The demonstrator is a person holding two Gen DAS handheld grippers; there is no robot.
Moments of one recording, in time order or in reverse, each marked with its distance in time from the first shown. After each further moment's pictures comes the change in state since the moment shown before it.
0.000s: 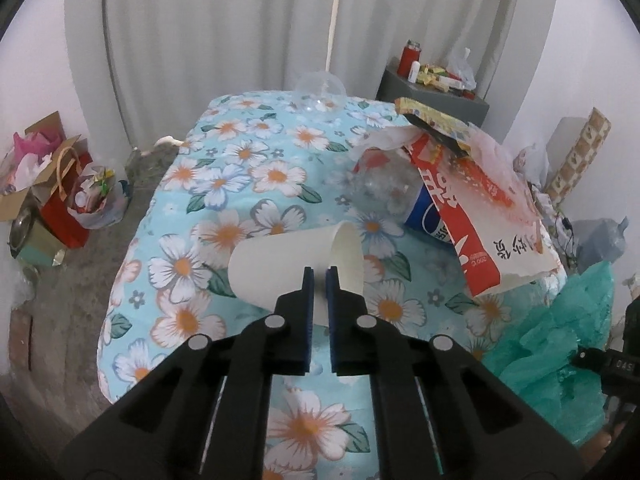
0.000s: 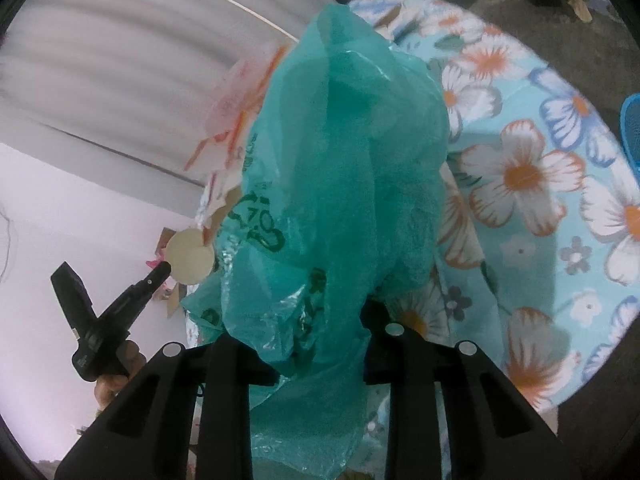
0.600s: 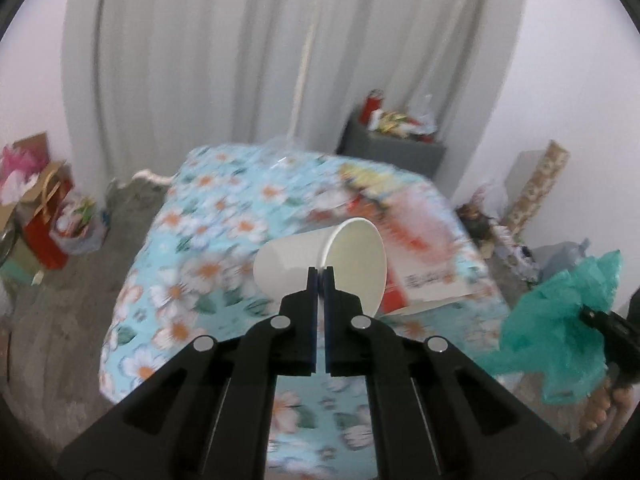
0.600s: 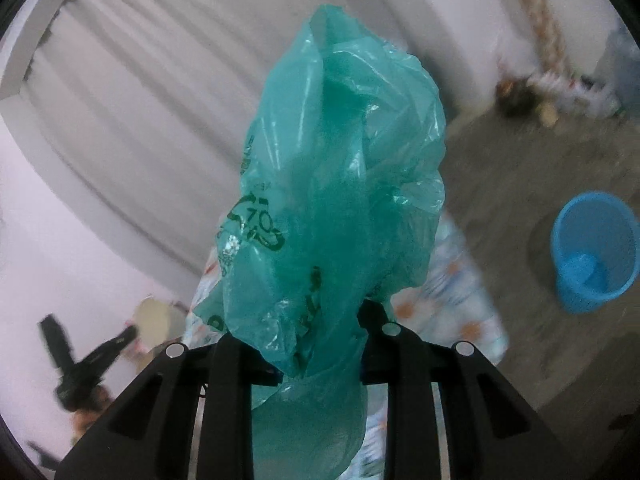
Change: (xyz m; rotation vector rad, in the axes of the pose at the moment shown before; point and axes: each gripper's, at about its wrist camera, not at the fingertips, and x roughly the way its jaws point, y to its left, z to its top) left arm -0.089 -0.022 0.007 0.018 -0.164 -0.155; right arm -0.155 -0.019 0.021 -0.106 -0.423 -0.116
